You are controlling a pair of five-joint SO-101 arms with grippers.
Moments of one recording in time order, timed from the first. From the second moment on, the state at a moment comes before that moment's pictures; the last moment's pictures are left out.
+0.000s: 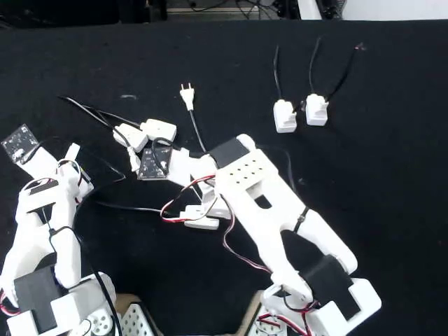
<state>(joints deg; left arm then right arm) -27.6 -16.4 58.1 24.3 17.8 -32.5 -8.7 26.6 77.4 48.8</state>
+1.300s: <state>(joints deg) -27.6 -16.4 58.1 24.3 17.8 -32.5 -8.7 25.7 76.3 37.1</state>
